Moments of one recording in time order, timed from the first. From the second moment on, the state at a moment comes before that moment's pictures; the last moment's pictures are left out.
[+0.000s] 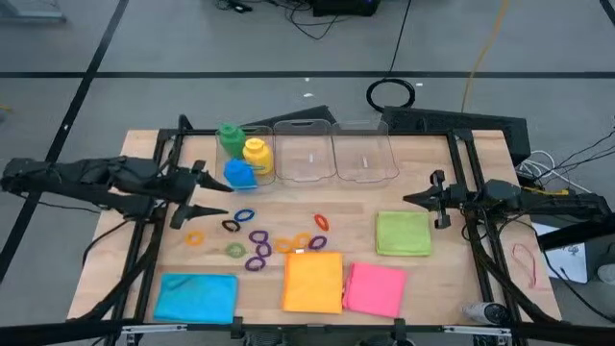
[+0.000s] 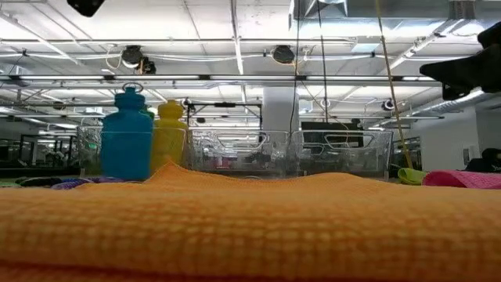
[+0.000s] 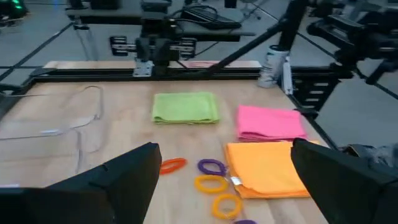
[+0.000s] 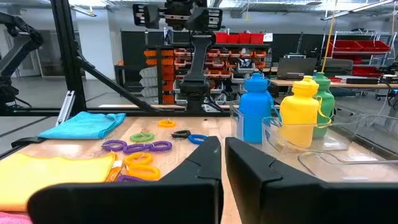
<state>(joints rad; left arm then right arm) -0.17 0.76 0.94 -0.51 0.01 -0.07 0.00 0.01 0.01 0.10 0.00 0.00</state>
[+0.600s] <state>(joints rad) -0.24 0.93 0.94 -0.55 0.04 -0.19 0.00 0.01 0.01 0.10 0.00 0.00</state>
